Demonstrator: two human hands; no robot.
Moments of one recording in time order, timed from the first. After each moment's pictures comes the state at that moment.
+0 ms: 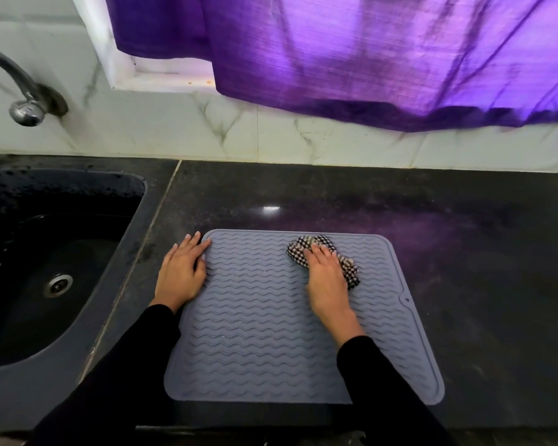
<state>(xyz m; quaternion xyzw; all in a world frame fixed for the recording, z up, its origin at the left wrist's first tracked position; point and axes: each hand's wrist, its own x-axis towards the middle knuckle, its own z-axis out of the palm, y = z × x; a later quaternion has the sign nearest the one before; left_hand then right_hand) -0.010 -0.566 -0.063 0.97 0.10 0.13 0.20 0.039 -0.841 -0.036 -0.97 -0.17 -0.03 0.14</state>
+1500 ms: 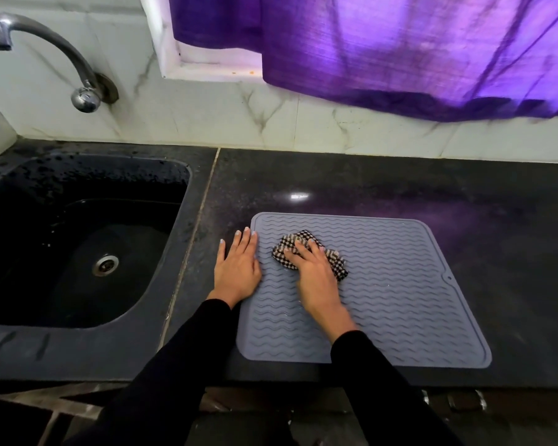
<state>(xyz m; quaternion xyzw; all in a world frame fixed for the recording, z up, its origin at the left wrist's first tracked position) -0.054 -0.583 -0.052 0.99 0.08 0.02 0.13 -0.038 -0.746 -0.027 -0.95 -0.23 -0.04 0.19</state>
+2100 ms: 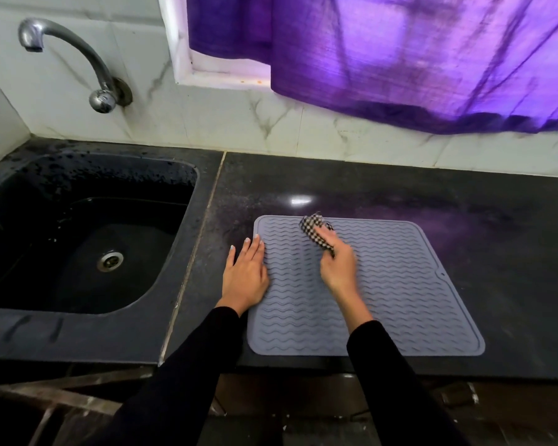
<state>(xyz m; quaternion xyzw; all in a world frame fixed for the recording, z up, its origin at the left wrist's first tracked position) -0.083 -0.595 -0.051 0.99 0.06 0.04 0.14 -0.036 -0.759 0.000 -0.86 -0.05 -0.05 0.50</state>
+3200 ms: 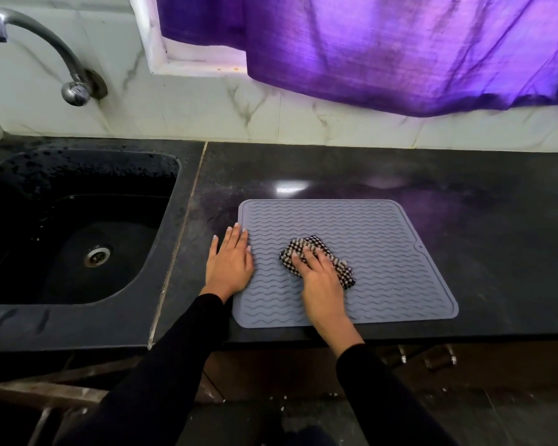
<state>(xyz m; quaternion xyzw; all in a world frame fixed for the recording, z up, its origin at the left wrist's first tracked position) -0.091 -0.598 -0.055 0.99 0.07 0.04 0.14 -0.106 -0.785 -0.025 -0.97 -0.17 -0.01 0.15</state>
